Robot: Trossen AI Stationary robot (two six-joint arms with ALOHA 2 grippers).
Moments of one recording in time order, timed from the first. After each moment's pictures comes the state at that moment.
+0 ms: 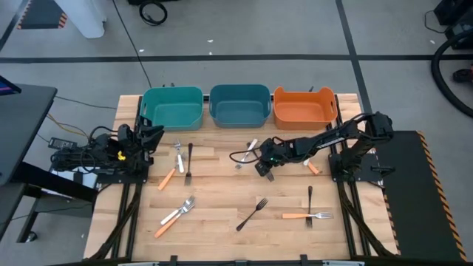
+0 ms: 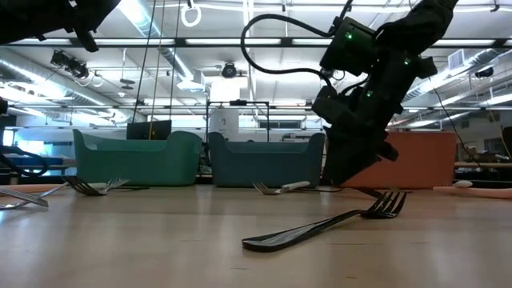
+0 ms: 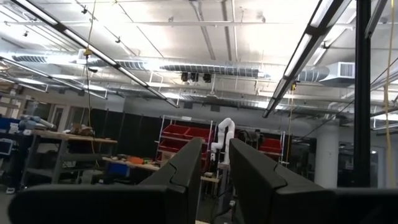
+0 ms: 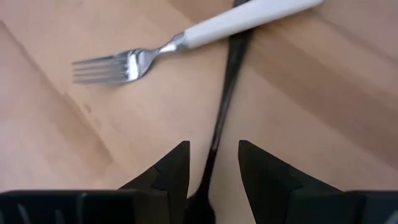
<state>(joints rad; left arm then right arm) -0.02 0.03 0.09 0.51 -0.31 -0.02 0.00 1.62 0.75 -0.16 0.20 0.83</state>
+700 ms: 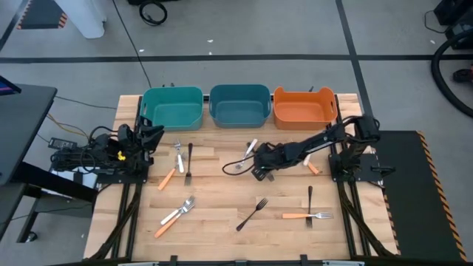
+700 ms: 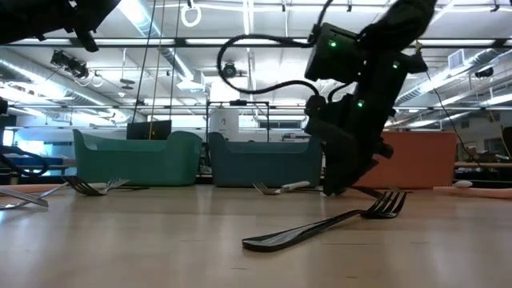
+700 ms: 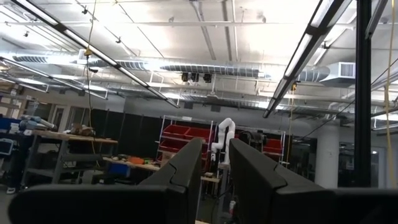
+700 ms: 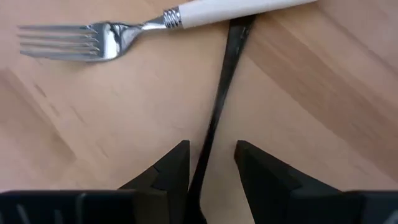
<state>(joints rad) -0.02 0.03 0.09 0.51 -0.32 -0.01 0.04 1.78 0.90 -0.39 0.33 0.80</state>
